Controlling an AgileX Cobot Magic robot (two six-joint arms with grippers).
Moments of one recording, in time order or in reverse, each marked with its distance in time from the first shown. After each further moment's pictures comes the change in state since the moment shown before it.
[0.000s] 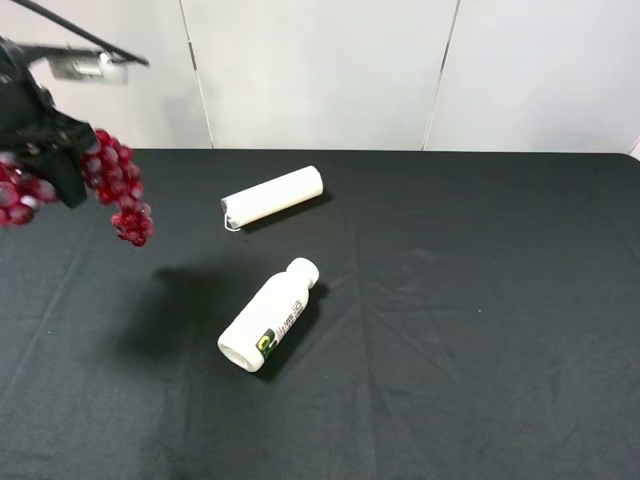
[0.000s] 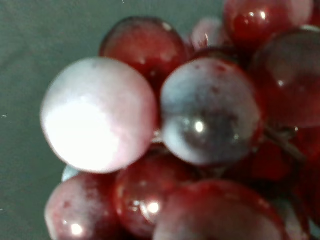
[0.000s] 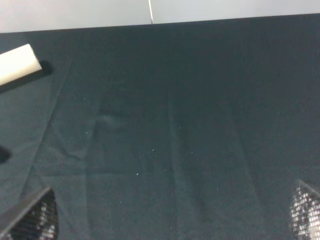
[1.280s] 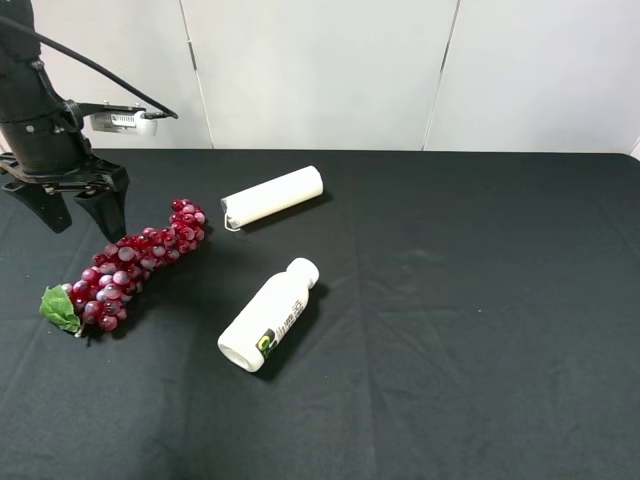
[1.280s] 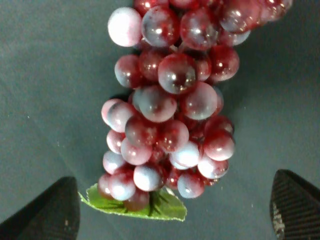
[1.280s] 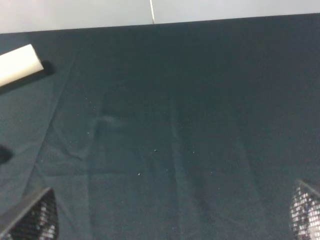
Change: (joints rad) left arm 0.000 0.160 0.000 -0.001 -0.074 0.003; right arm 0.000 0.000 0.000 0.004 -0.001 0.000
